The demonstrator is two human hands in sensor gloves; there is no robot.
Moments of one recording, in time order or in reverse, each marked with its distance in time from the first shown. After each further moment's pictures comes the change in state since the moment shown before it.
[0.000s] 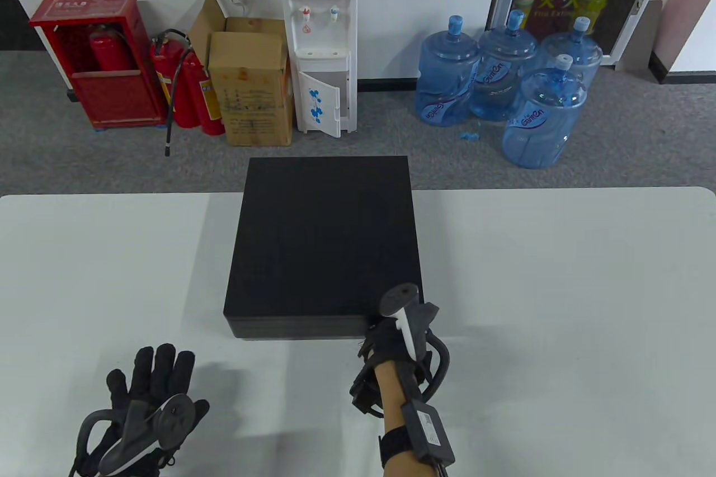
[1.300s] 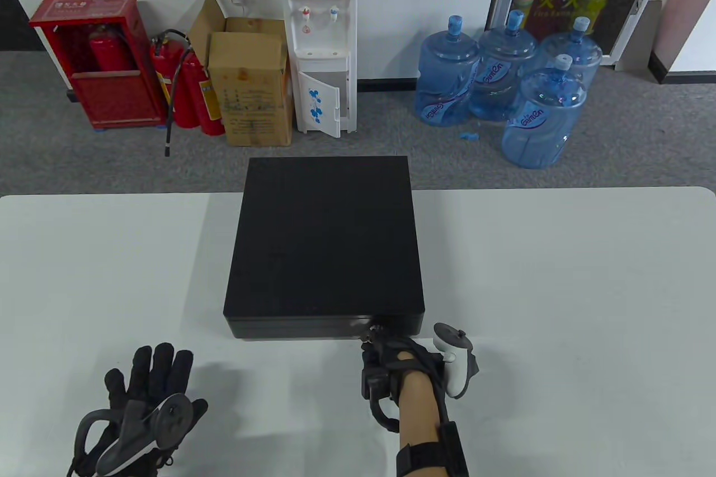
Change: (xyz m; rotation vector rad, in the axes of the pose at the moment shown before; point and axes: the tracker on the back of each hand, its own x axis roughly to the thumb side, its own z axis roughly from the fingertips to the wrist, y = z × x) left_hand -0.003 0.001 0.001 0.008 -0.001 0.006; right_hand -0.058 0.029 -0.016 0.476 0.124 -0.735
